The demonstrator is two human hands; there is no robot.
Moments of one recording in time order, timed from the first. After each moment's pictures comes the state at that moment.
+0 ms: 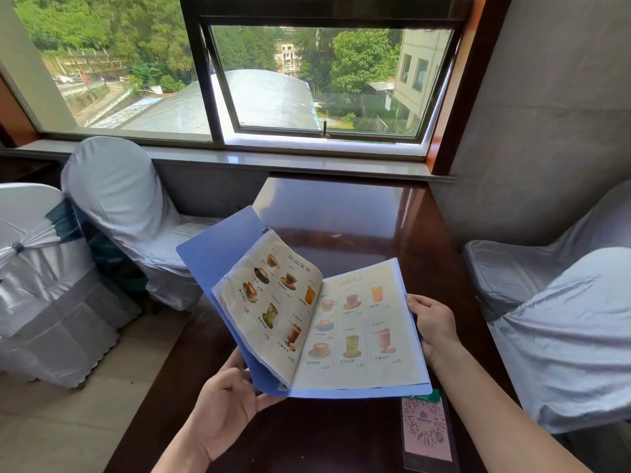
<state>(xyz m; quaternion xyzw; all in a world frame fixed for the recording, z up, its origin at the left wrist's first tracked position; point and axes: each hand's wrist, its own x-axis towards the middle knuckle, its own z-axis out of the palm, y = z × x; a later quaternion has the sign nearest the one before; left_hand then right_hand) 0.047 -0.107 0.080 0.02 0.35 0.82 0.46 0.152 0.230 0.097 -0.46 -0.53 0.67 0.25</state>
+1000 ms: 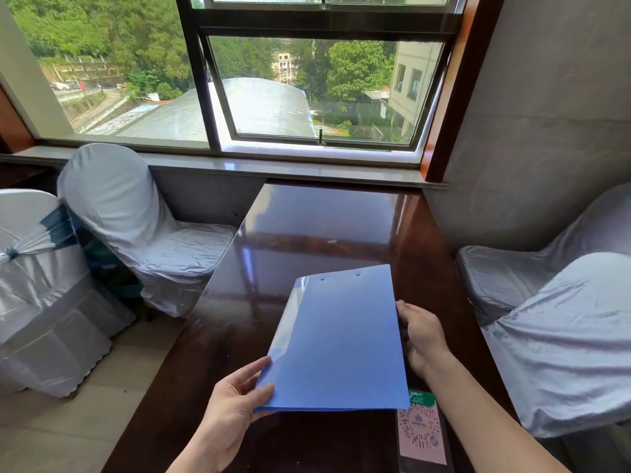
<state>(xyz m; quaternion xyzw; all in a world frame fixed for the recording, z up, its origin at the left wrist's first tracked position) 0.055 -0.095 0.051 0.01 0.60 0.72 0.34 0.158 0.214 0.101 -0.42 -0.52 0.72 0.20</state>
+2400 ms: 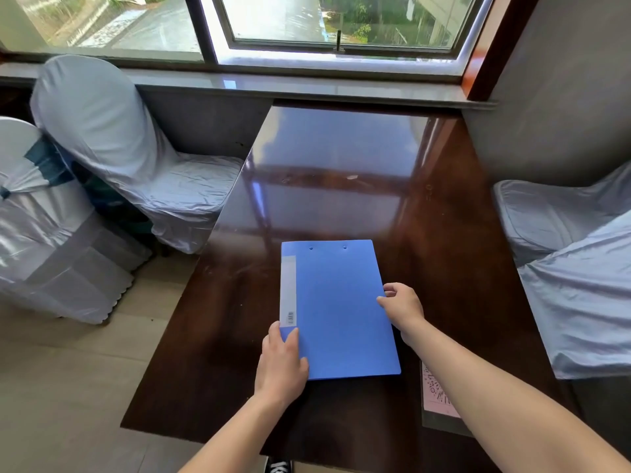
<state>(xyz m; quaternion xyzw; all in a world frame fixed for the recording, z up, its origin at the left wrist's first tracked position) 0.053 -0.046 -0.019 0.22 0.94 0.15 0.20 0.100 0.205 -0.025 -0.49 -0.72 0.49 0.04</state>
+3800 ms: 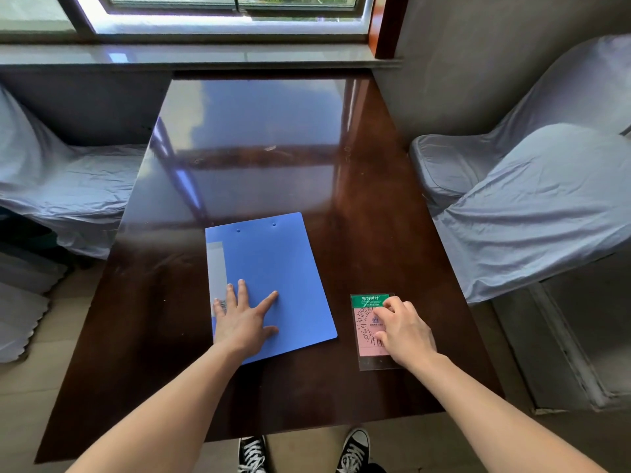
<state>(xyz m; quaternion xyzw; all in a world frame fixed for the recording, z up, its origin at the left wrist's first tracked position) 0.036 0.010 -0.047 0.39 0.90 -0.06 0.21 0.280 0.207 -0.037 -0.38 -0.91 0.12 -0.11</state>
